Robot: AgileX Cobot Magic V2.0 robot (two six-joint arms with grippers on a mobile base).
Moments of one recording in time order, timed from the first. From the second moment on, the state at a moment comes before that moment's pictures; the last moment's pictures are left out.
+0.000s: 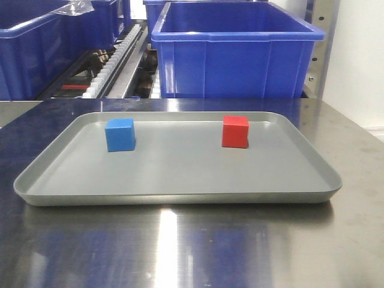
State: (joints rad) left arm -0.05 -0.01 0.01 -0.07 0.01 0.09; right arm 0.35 0.88 -0.51 -0.08 0.22 -0.08
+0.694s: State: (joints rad) left arm -0.05 -0.01 0.01 -0.07 0.01 0.09; right arm 0.52 1.69 -1.31 -0.05 0.93 0.32
